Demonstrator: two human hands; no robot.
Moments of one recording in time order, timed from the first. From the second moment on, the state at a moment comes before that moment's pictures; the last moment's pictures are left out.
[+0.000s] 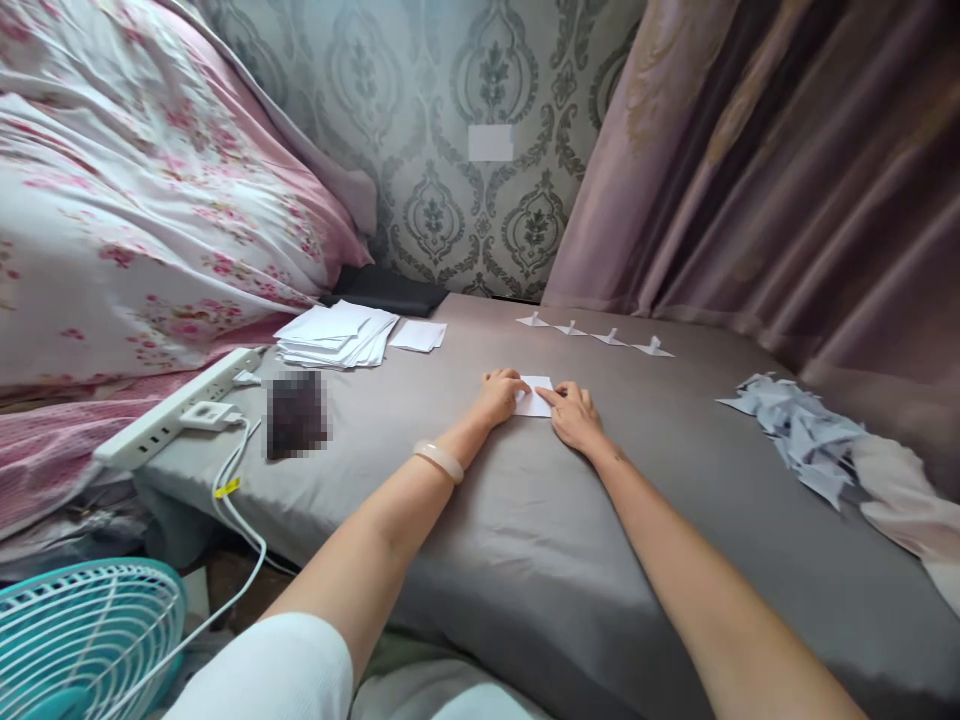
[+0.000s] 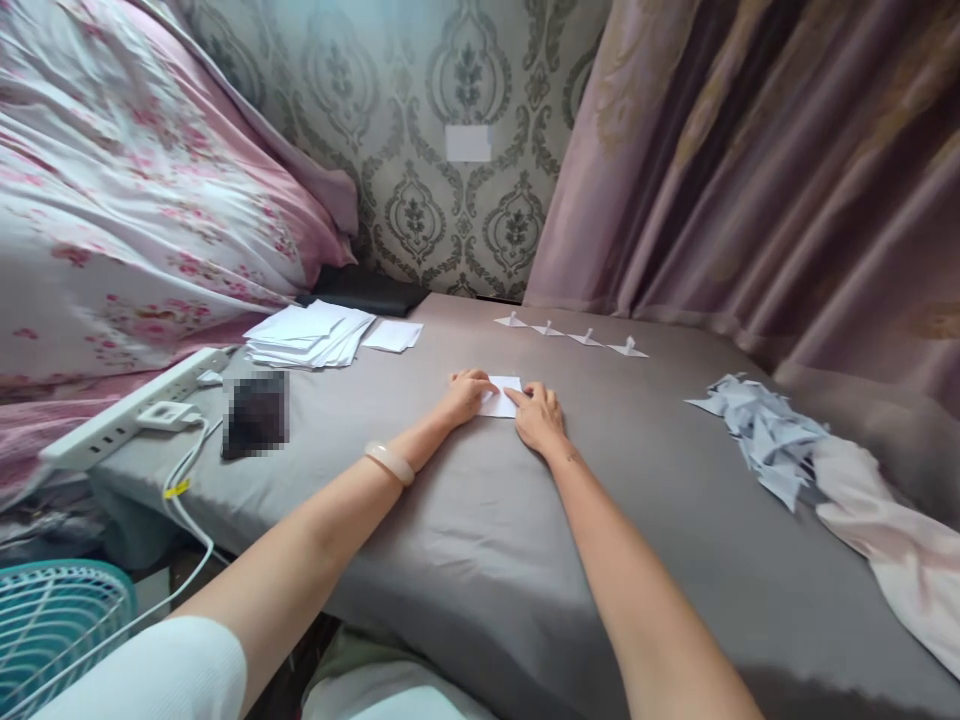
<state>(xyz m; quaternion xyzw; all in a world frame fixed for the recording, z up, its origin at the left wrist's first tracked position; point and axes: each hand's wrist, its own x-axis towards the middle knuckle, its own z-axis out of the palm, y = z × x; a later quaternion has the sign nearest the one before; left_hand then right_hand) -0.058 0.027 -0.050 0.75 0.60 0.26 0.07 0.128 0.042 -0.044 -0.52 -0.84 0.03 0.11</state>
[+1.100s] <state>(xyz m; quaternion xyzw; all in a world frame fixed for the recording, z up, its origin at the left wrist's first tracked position) -0.061 0.011 -0.036 0.78 0.57 0.25 0.10 0.134 0.047 -0.048 -0.49 -0.81 0.16 0.27</state>
